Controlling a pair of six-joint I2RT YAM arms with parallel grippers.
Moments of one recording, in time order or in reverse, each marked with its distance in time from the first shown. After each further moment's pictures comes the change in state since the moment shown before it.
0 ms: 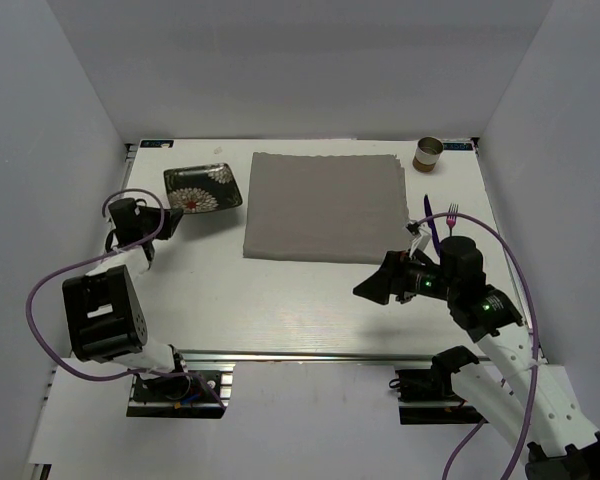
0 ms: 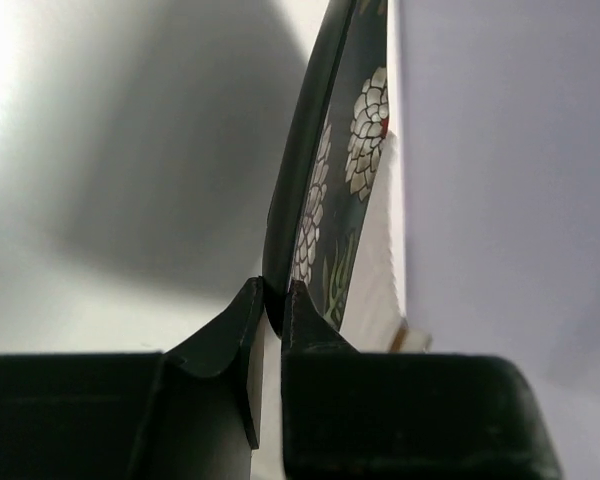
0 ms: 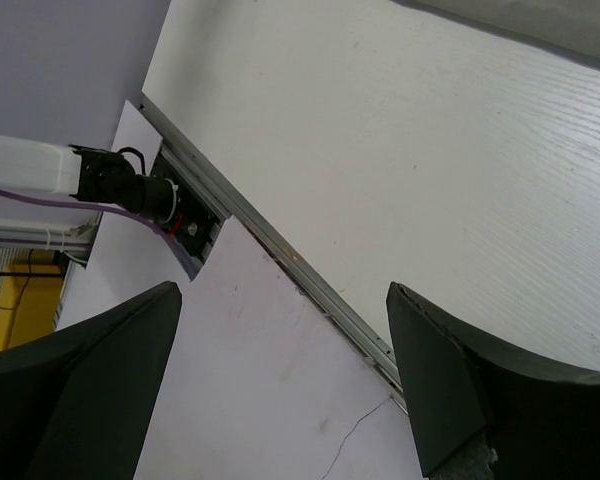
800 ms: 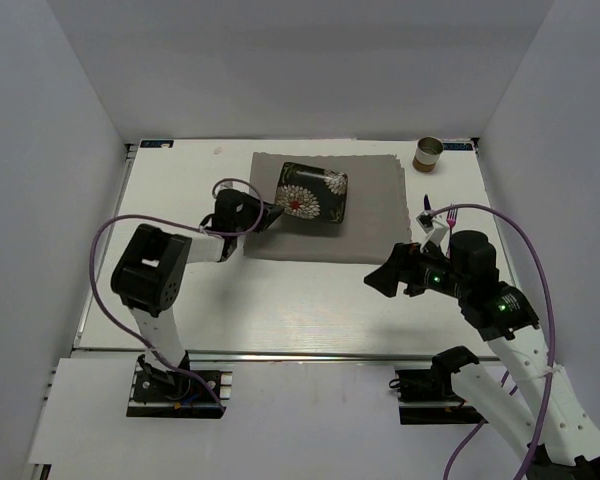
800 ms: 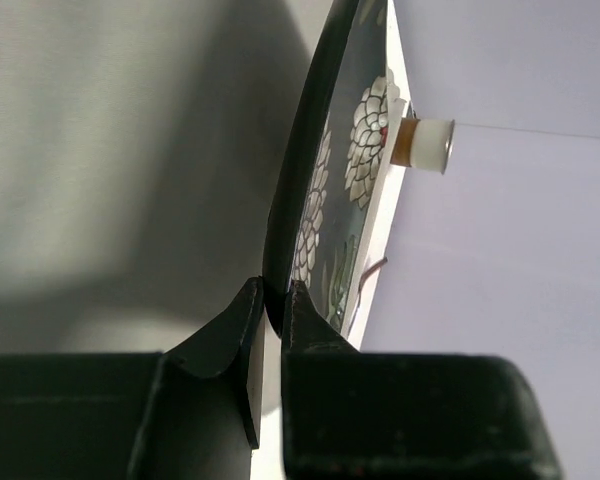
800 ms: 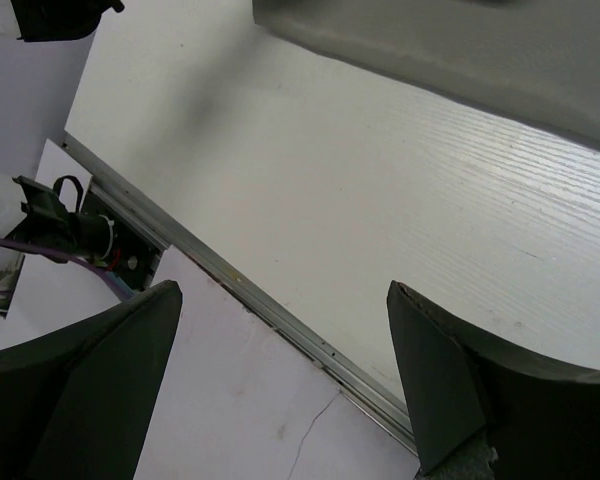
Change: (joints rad) left arm -0.607 0.312 0.129 0.317 -0.068 -0.117; right arm -0.001 0.000 0.152 -0.161 0.195 -0.095
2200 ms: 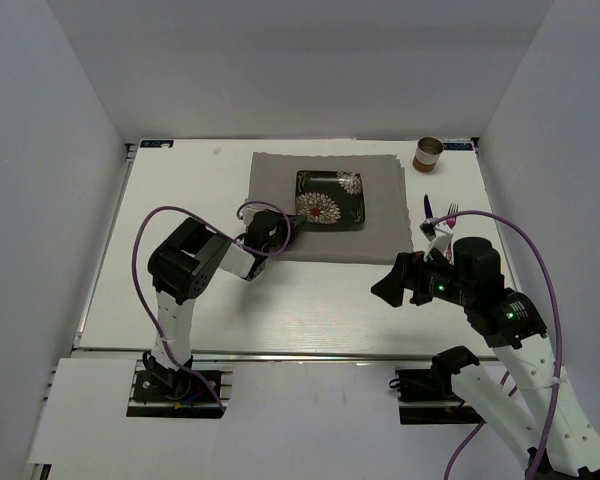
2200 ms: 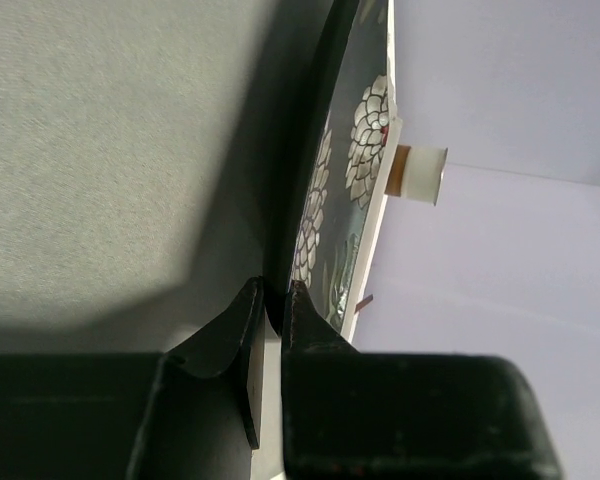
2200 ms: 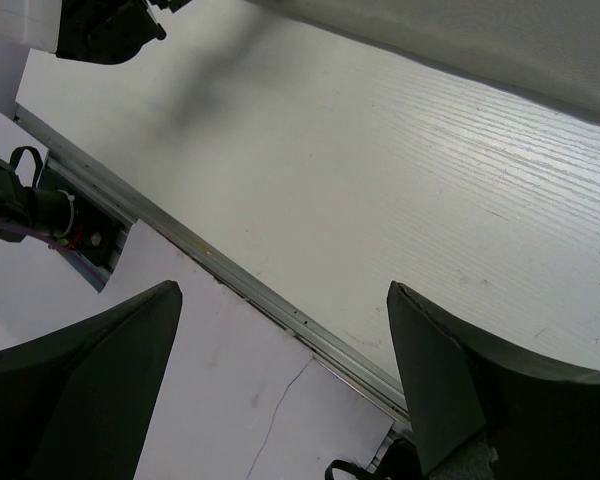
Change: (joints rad) left arm -0.239 0.245 0.018 0.296 -0.338 -0.201; right arm 0.000 -0.041 0.020 -0.146 0.050 -0.081
